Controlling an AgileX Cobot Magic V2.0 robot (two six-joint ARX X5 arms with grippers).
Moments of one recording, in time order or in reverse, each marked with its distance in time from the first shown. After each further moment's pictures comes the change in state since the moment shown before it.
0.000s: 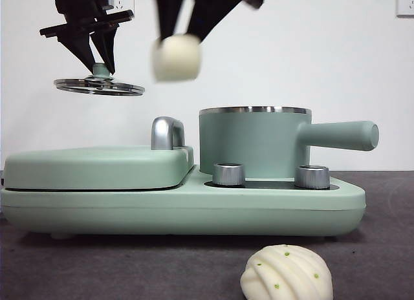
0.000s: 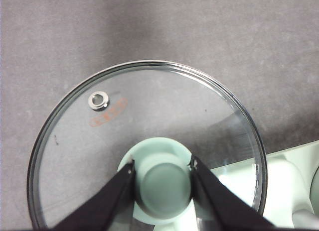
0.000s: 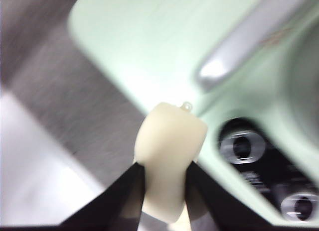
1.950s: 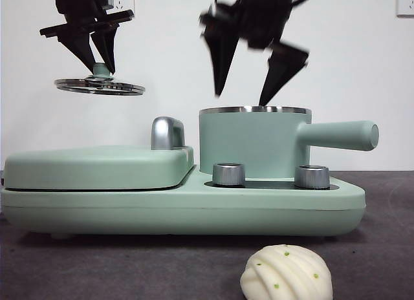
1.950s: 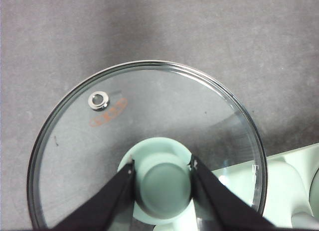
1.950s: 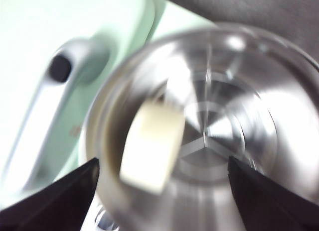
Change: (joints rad) left arm 0.001 0.000 0.000 0.006 0.000 -0.008; right arm -0.334 0.137 0.100 0.039 -0.043 -0.080
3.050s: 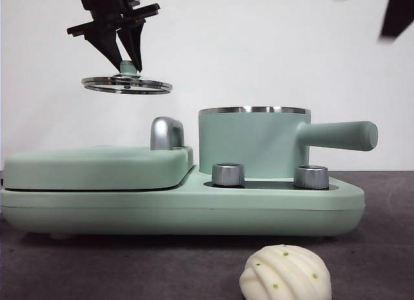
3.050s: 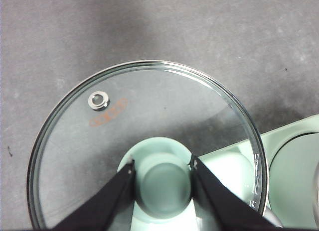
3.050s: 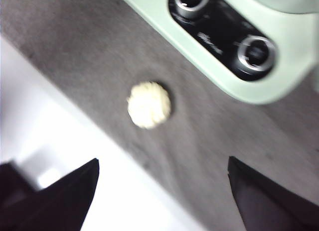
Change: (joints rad) left arm -0.104 0.000 0.000 -0.005 0.001 -0.017; right arm 0.377 -0.811 -0.816 0.050 0.101 0.091
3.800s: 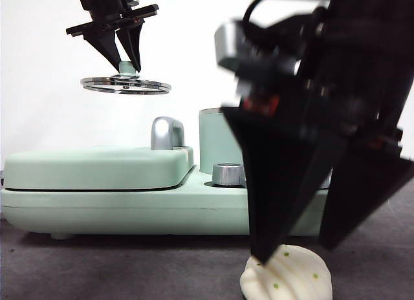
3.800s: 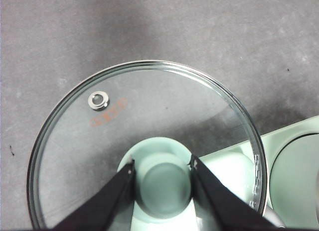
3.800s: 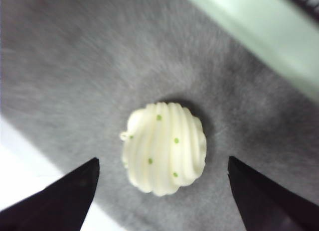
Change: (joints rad) left arm 0.000 0.000 0.000 0.000 0.000 0.000; right arm 0.062 0.237 -0.392 0.561 -0.024 0.105
